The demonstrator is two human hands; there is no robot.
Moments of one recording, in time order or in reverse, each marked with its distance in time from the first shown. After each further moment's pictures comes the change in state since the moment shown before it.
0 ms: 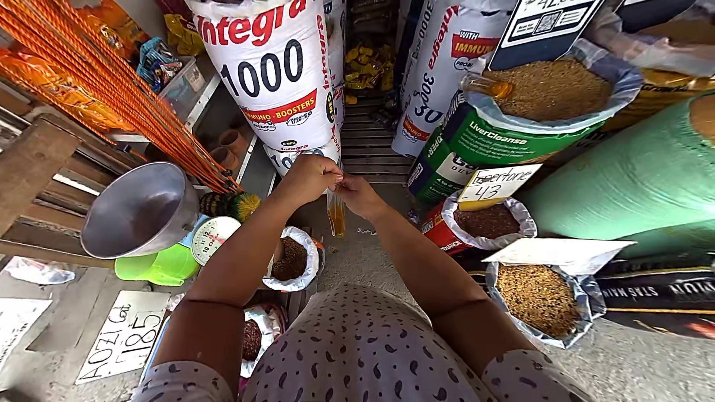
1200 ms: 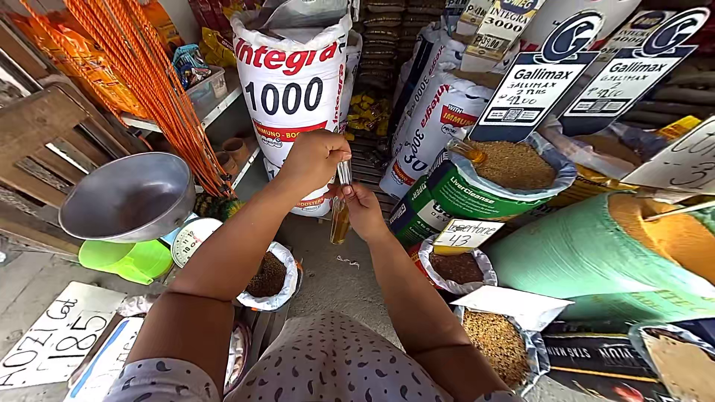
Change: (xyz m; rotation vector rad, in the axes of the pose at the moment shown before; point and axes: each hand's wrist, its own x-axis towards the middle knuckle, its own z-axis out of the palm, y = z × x) left_hand -0.003 0.041 -0.065 0.045 0.427 0.201; right_hand 0.001 -0.069 0.014 -0.039 0.134 -0.102
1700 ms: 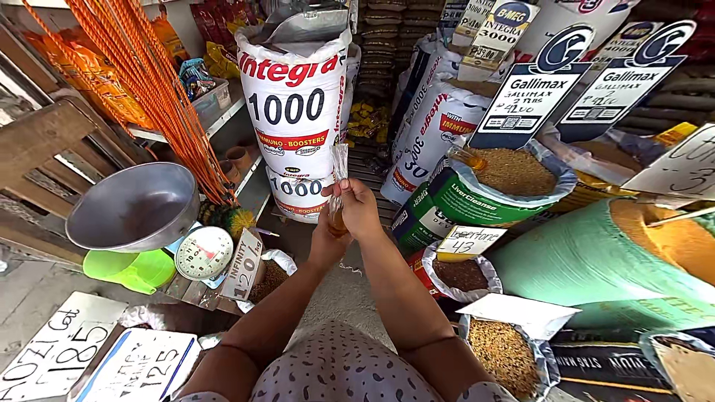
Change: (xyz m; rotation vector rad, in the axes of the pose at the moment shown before) left_hand -0.117 -0.019 0.130 -0.696 0.141 -0.648; right_hand 0.022 -0.031 0.026 -0.094 0.139 0.098
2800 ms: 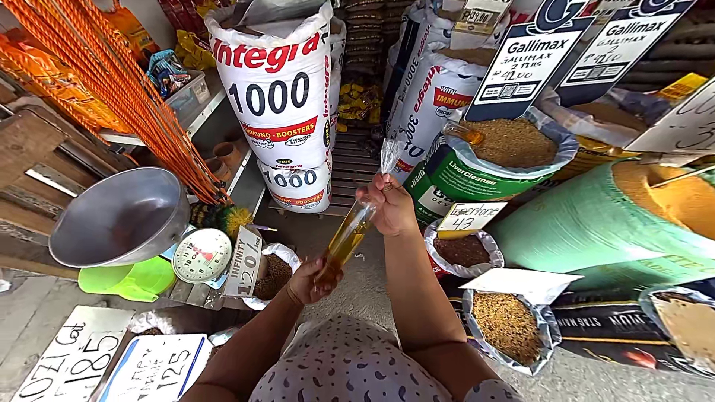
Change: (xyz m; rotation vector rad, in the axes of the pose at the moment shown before) left_hand -0.064 -0.072 -0.046 -0.987 -0.657 -0.446; right_hand -0.015 0.051 -0.062 0.886 0.006 0.095
